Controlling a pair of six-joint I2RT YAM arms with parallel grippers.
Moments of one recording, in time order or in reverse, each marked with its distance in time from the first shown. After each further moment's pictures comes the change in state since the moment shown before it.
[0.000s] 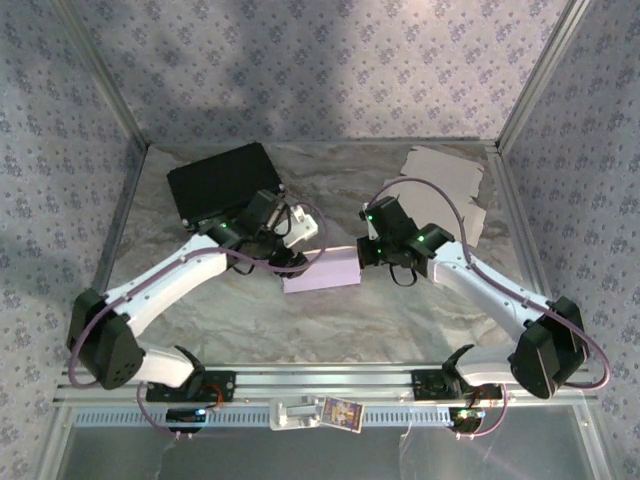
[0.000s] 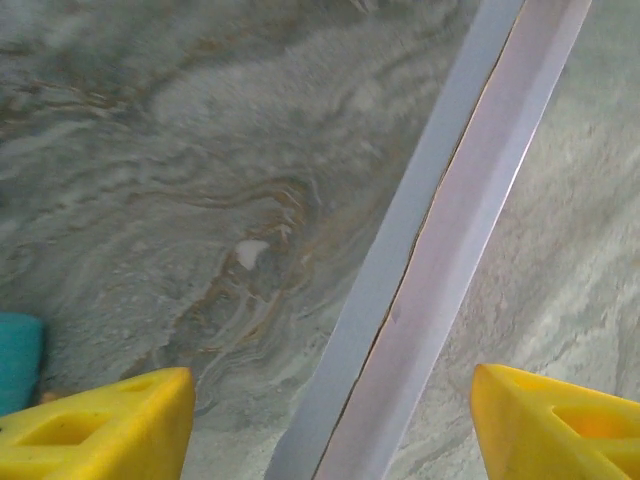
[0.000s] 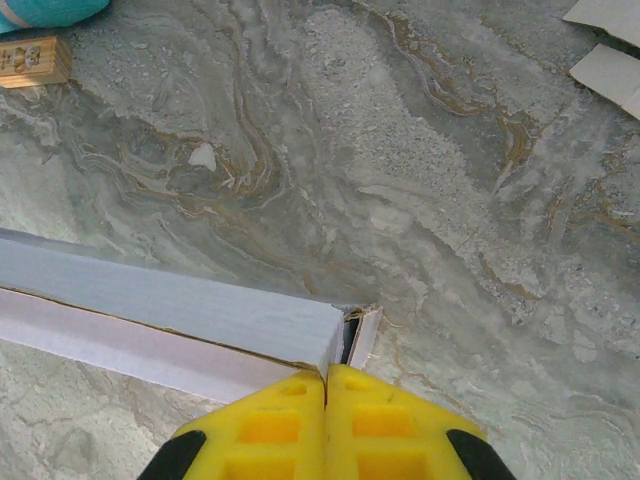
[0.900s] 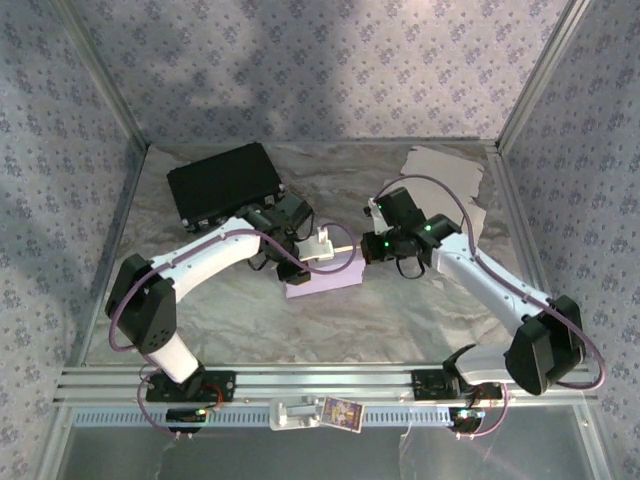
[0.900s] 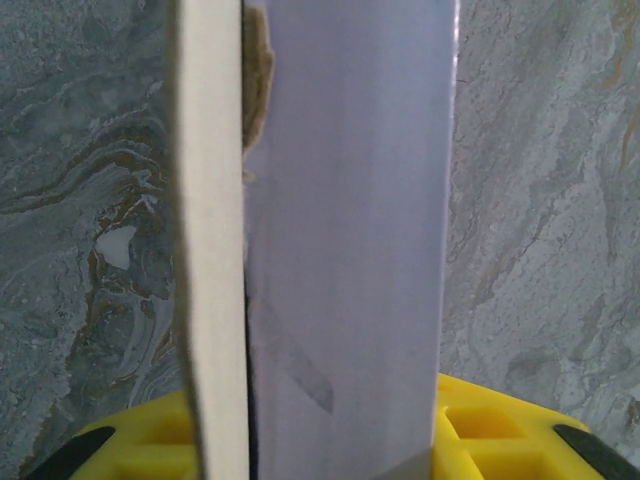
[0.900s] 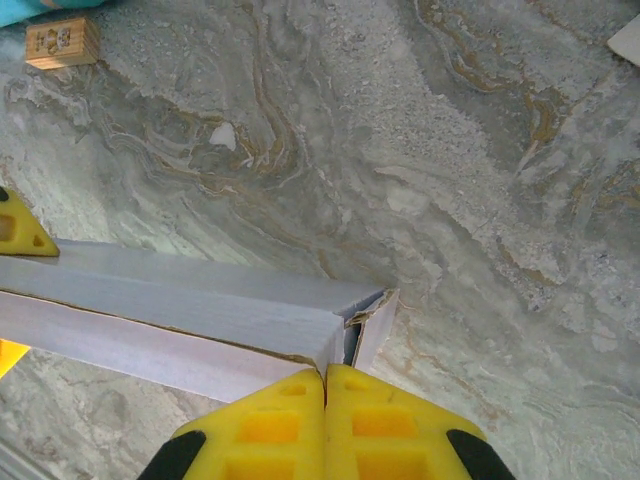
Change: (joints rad) left arm -0.032 0.278 0.140 -0.212 0.081 0.331; right arm -0.087 0.003 0.019 -0.048 -0.145 -0.059
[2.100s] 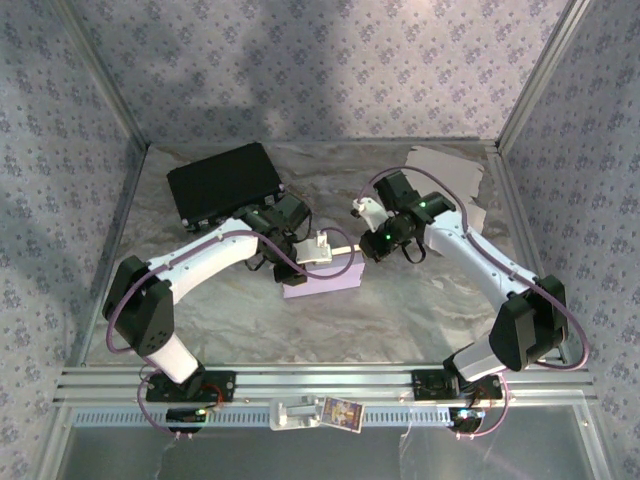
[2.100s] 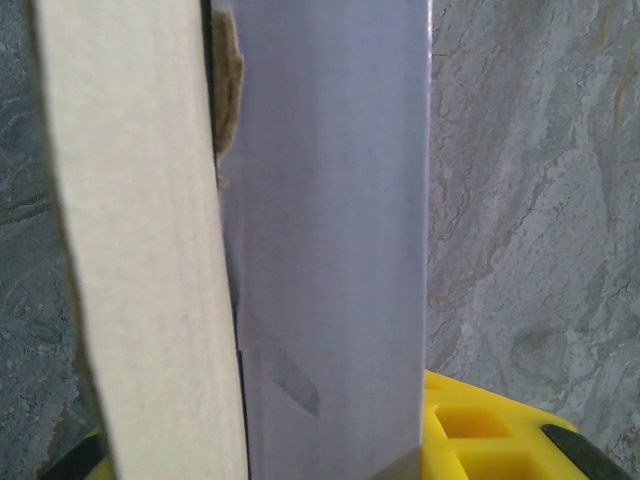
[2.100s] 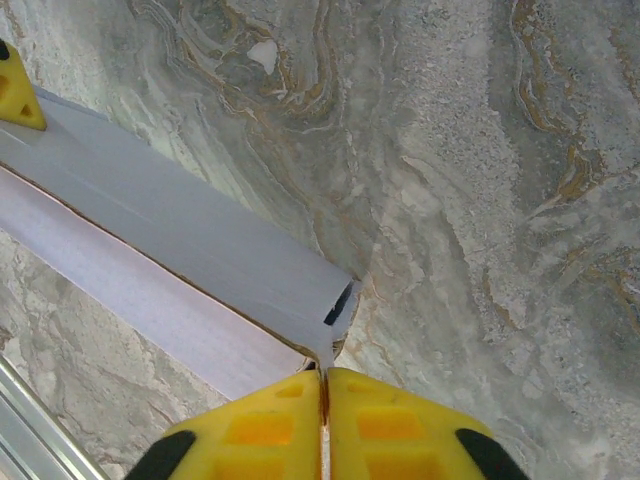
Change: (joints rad) left arm 0.000 -0.016 -0.014 -0.018 0.007 0.089; right arm -0.059 0.151 0.201 -0.219 -0.106 -0.468
